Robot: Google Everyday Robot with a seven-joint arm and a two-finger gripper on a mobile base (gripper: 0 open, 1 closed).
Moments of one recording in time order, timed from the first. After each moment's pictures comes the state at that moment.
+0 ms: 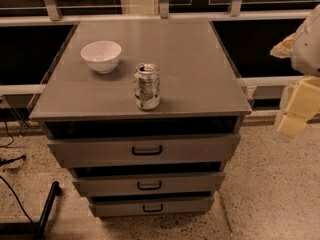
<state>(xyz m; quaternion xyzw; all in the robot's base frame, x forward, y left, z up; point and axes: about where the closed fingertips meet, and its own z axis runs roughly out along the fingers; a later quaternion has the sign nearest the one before) 0.438 -0.217 0.976 -0.60 0.78 -0.03 0.16</state>
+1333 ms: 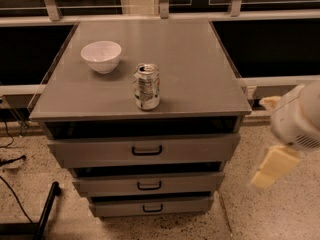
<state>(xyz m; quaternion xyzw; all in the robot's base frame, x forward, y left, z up) 0.410 -0.206 0.879 -0.57 0.80 -0.02 0.20</state>
